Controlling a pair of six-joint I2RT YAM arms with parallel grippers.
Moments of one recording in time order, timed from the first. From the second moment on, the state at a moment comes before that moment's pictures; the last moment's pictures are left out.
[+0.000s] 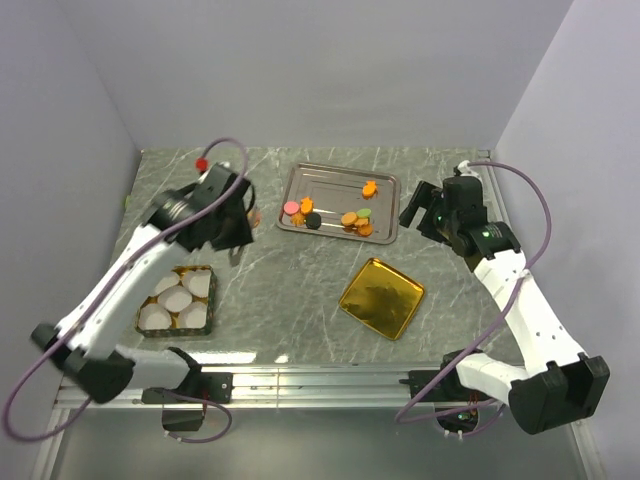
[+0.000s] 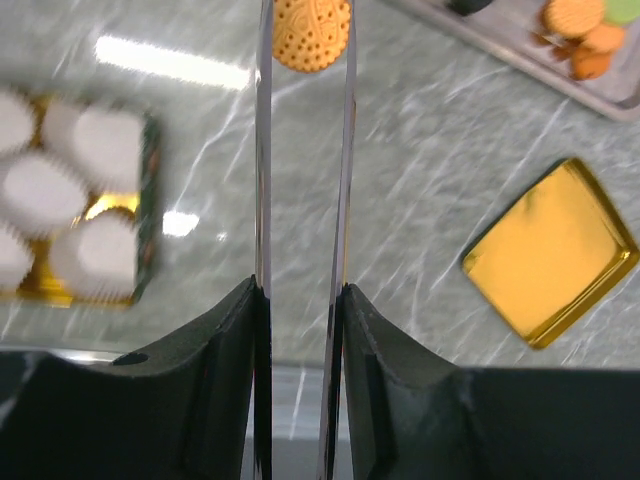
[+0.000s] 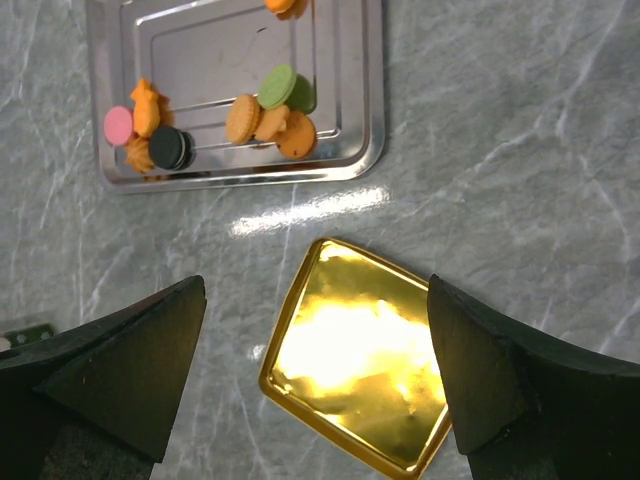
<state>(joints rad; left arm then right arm) -0.60 1.33 1.56 -1.22 -0.29 -0.75 0.24 1.11 1.10 -0.67 0.10 0.57</state>
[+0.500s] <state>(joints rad) -0.43 0.88 1.21 -1.37 -0.32 -1.04 0.32 1.28 1.16 -0.66 -0.01 0.60</state>
